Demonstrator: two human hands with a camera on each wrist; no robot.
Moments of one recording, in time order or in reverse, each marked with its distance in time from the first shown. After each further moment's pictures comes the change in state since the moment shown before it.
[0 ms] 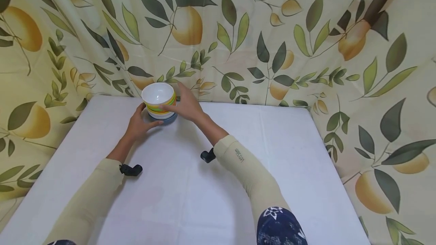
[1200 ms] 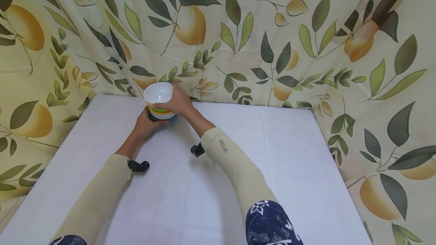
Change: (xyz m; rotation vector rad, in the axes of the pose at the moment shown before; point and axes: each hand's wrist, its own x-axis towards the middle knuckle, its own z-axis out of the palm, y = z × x) left_hand 0.013 -0.010 0.013 -0.169 -0.034 0.015; right_hand 0.043 -0.003 0.034 -0.019 0.003 -0.014
